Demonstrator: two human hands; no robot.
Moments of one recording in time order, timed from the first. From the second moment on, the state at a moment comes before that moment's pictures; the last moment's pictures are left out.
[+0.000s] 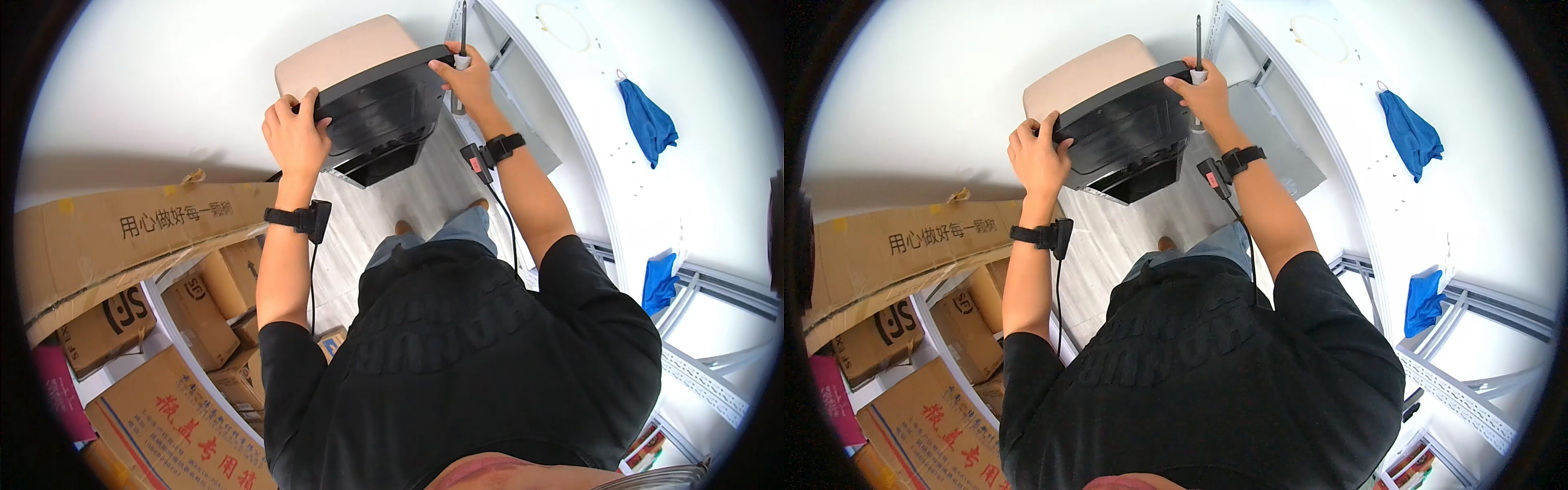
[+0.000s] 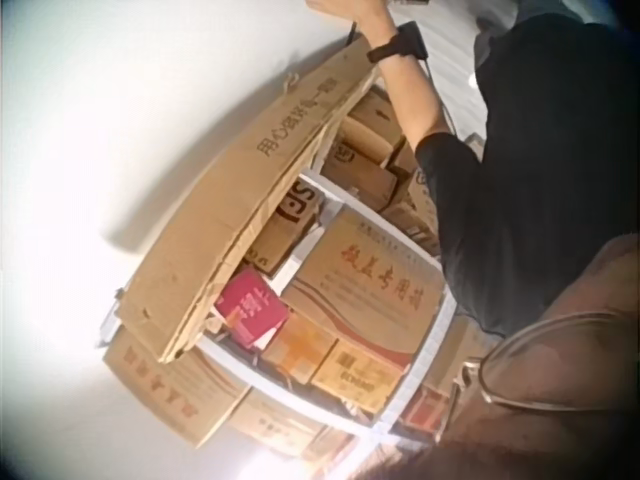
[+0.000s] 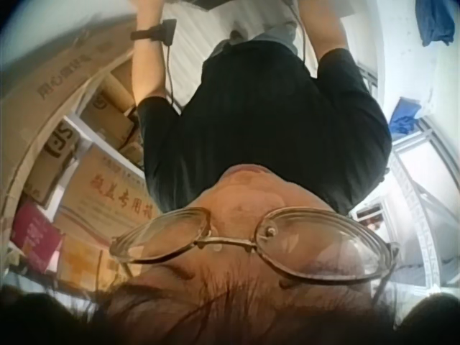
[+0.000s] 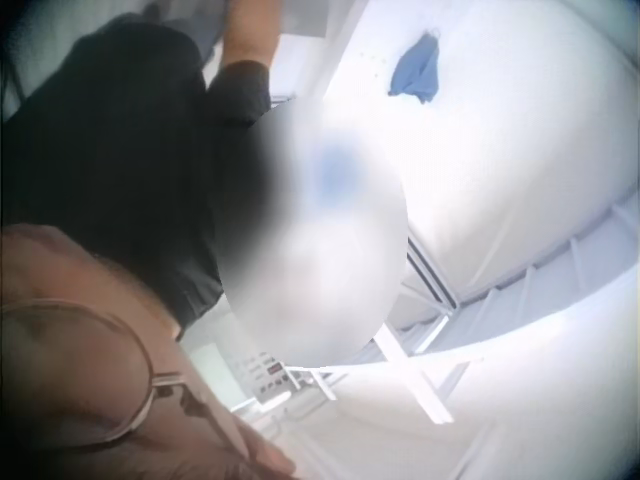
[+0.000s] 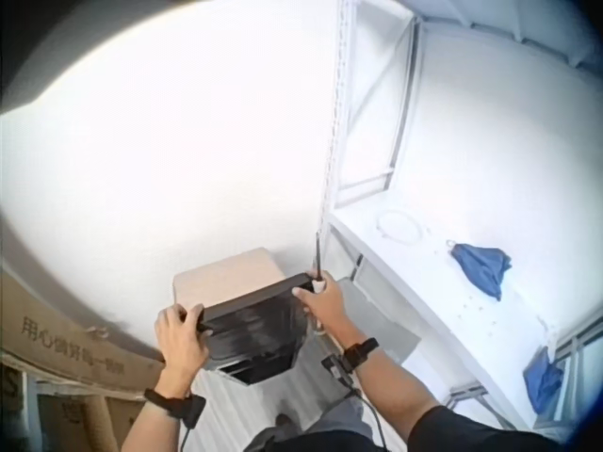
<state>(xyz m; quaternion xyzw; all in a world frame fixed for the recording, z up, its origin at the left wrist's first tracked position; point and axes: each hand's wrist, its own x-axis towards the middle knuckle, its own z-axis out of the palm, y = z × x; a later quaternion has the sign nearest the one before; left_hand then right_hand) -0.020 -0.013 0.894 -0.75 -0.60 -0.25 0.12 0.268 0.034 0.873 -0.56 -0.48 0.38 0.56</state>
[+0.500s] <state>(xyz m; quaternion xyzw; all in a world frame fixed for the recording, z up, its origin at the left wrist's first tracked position) -0.016 -0.013 0.894 -0.74 -0.59 -0.28 0.14 0.263 0.035 0.856 -0.58 -0.50 0.31 0.57</state>
